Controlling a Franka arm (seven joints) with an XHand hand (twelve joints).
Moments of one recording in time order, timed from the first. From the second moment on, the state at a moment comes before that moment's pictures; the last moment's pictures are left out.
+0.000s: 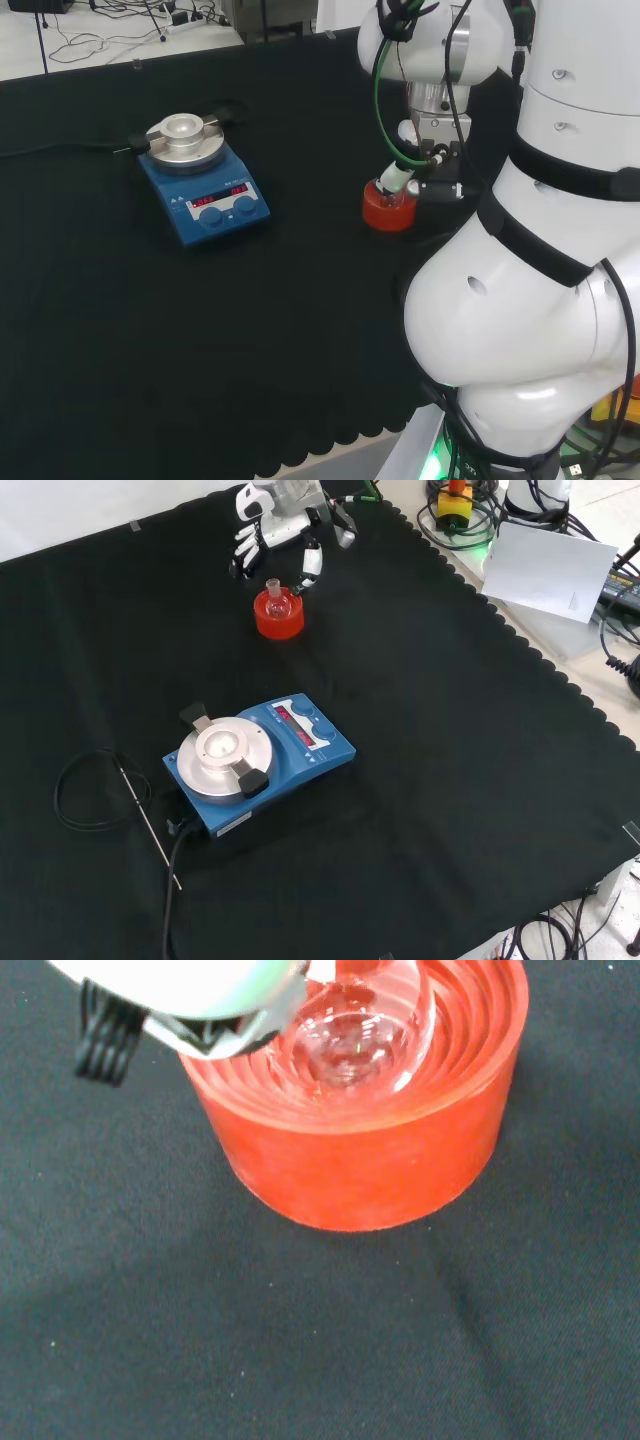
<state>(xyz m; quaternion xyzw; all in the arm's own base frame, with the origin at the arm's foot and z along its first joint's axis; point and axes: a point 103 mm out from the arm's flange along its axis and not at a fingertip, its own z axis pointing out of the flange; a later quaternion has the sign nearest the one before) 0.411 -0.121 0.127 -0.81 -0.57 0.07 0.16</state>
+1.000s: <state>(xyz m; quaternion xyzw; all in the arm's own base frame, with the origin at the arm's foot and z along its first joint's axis) 0.415 -0.119 0.125 -0.81 -0.56 0.07 0.15</state>
